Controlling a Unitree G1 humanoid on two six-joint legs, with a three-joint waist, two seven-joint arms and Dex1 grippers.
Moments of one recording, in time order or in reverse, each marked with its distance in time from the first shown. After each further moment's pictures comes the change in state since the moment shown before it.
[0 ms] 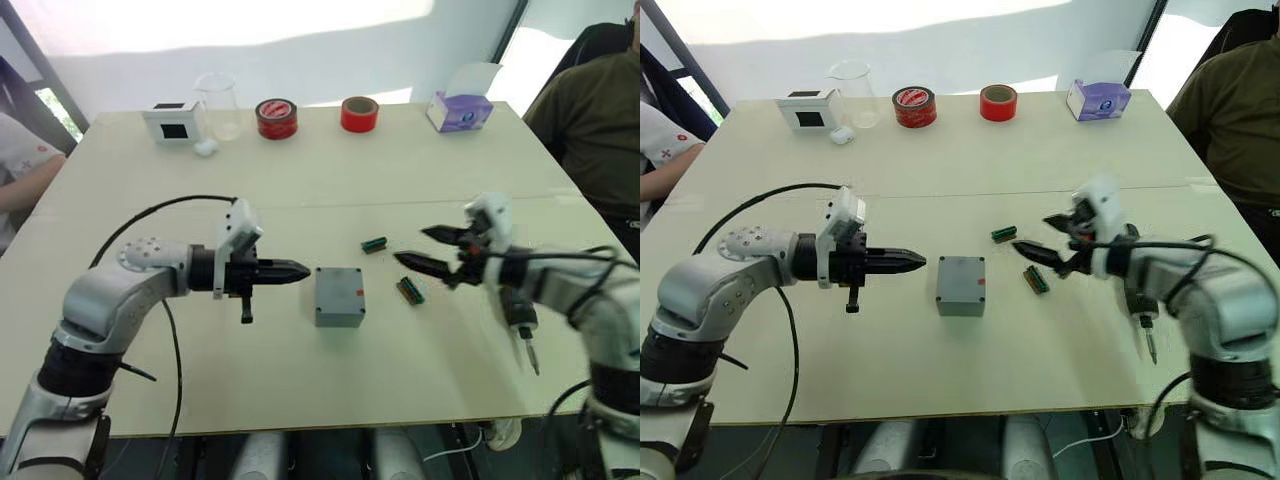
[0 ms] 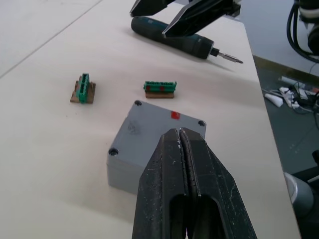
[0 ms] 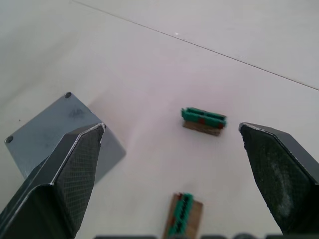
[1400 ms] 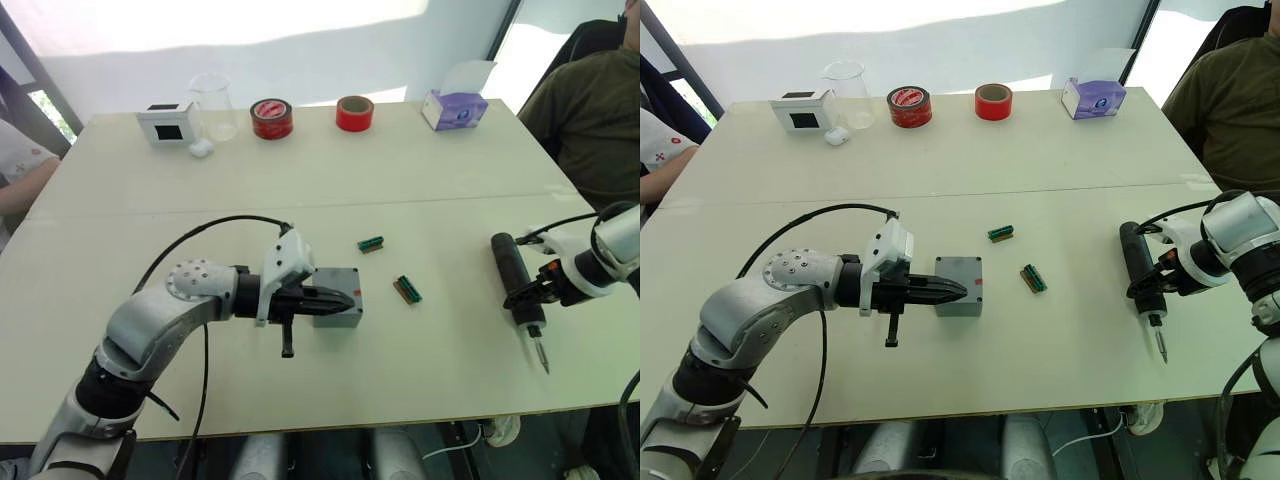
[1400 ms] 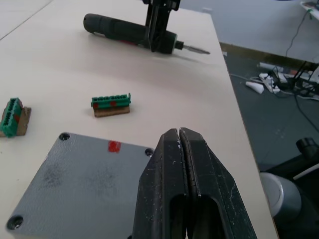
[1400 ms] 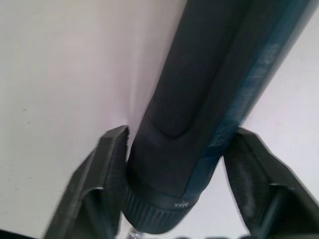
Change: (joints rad) left arm 0.053 -0.058 -0.133 -0.208 0.029 0.042 0.127; right arm -0.529 -0.271 0.947 0.921 -0.511 0.083 0.517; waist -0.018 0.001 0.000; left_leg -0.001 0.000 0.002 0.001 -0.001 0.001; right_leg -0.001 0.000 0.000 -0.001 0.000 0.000
